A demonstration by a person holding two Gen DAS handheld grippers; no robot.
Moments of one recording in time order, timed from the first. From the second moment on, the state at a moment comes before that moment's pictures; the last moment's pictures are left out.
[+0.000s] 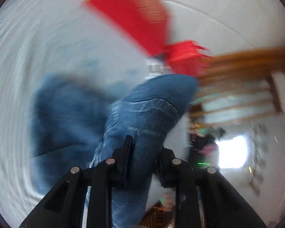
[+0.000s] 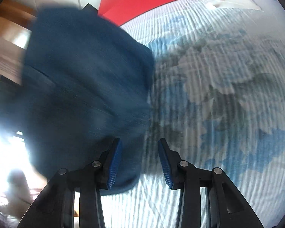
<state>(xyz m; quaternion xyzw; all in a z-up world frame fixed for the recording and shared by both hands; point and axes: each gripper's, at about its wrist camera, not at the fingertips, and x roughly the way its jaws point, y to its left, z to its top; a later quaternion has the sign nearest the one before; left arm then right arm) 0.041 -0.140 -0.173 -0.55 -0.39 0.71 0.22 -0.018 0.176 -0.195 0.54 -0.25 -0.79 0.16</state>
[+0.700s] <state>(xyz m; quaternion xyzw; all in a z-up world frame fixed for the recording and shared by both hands) 0.018 -0.107 -0.102 -0.51 -0.10 0.85 0.11 -0.069 0.105 -0.170 0.52 -0.16 -0.82 0.20</state>
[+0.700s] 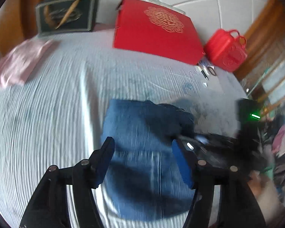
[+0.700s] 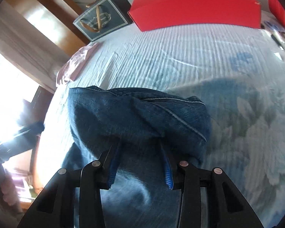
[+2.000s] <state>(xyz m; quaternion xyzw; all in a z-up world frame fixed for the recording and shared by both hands) 0.059 -0.117 -0.194 -0.61 -0.15 0.77 0.05 -0.021 0.146 -0.215 0.58 -0.23 -0.77 0.16</state>
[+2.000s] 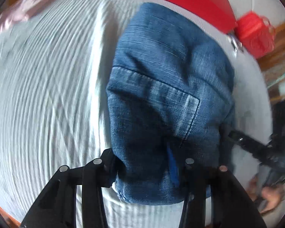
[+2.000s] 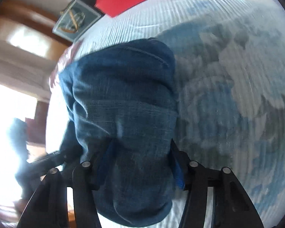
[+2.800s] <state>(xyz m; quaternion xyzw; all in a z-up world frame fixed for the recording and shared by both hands) 0.069 -0.129 -0.189 -0.62 -0.15 0.77 0.05 -0.015 0.121 -0.203 0.59 -0.13 -0.79 0.12</state>
